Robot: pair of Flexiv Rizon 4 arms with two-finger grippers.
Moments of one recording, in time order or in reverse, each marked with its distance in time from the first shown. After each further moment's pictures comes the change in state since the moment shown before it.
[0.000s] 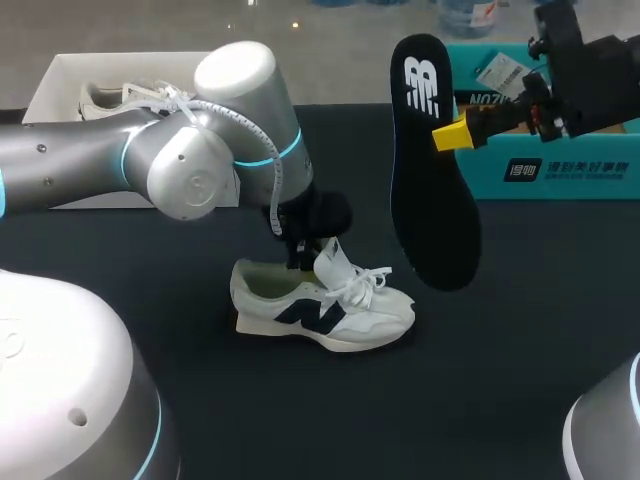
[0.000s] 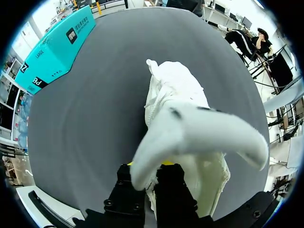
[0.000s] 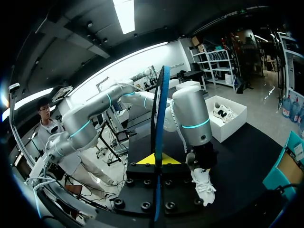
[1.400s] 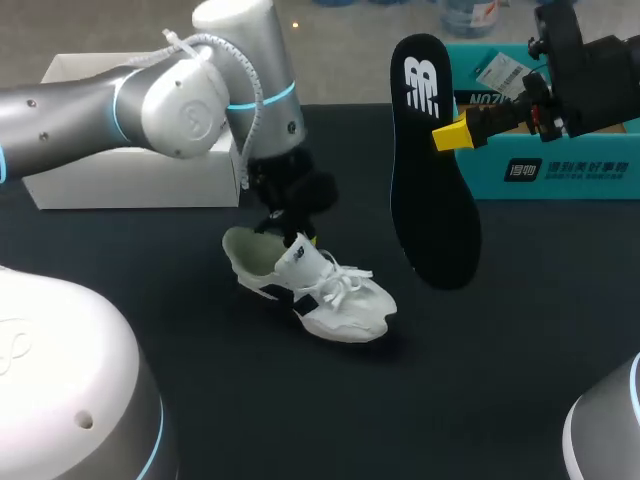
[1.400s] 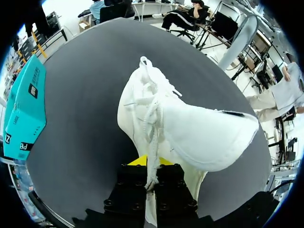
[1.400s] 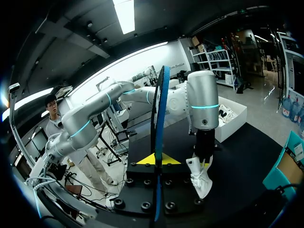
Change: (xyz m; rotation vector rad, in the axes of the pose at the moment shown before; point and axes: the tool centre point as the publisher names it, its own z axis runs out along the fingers) left arm -0.001 0.002 -0.045 0.056 0.227 0.539; right arm 0.000 0.000 0.000 0.000 0.000 0.000
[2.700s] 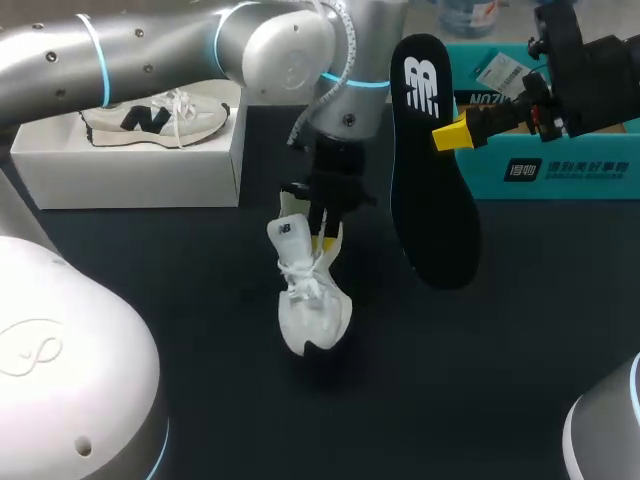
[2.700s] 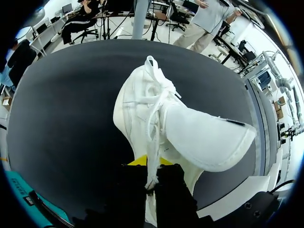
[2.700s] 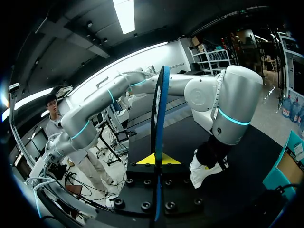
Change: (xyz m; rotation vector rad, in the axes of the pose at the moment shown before) left arm -0.022 -0.022 -0.008 -0.121 0.359 0.767; right arm 0.000 0.000 0.000 0.000 0.000 0.000
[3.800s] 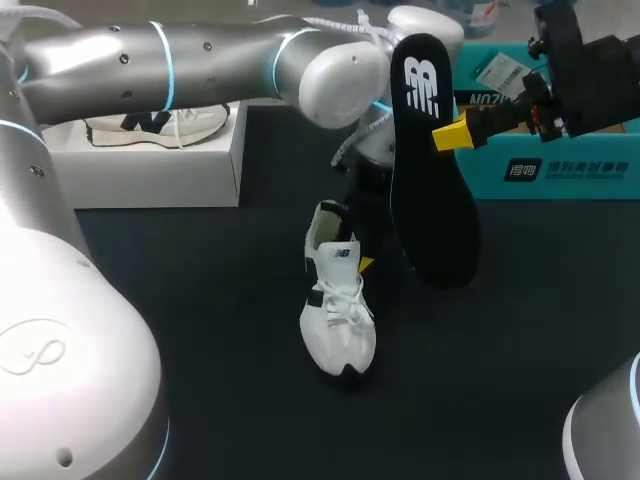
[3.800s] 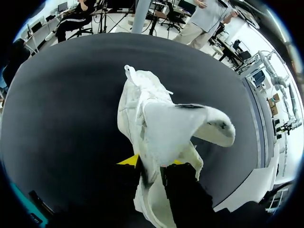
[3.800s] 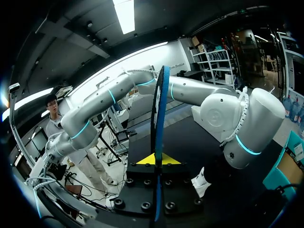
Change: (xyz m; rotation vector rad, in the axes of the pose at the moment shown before) left arm -0.052 0.004 0.028 0.010 0.070 0.044; right arm 0.000 0.000 0.000 0.000 0.000 0.000
